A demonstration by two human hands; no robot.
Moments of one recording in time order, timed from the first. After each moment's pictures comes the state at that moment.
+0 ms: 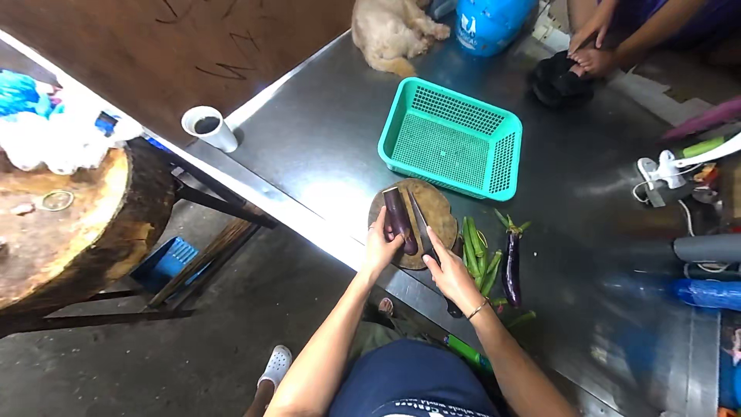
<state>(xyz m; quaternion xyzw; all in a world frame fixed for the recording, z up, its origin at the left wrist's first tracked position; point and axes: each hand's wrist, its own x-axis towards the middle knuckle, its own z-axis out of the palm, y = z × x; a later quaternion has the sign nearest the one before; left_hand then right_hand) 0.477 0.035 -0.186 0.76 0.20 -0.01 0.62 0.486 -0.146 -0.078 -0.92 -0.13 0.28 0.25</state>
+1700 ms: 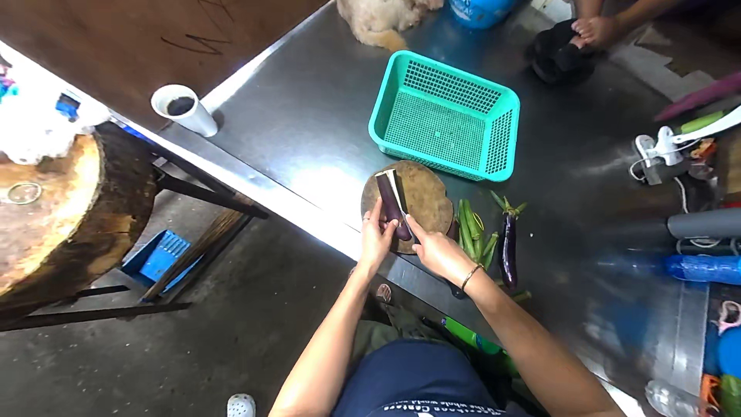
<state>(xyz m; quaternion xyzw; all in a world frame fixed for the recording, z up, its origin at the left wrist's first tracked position) 0.463 0.021 -0.191 0.80 0.17 0.06 0.58 0.503 -0.113 -0.048 -0.89 -0.20 0.40 0.05</state>
